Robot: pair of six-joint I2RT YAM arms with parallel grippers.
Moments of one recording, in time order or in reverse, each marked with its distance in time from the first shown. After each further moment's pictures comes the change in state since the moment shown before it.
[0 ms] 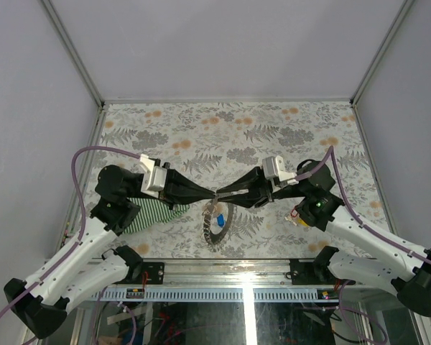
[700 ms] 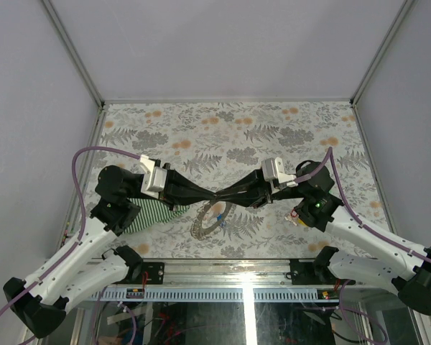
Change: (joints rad) left arm -0.018 0.000 0.000 0.001 0.000 -0.003; right arm 0.026 0.008 0.000 0.007 0.025 -0.020
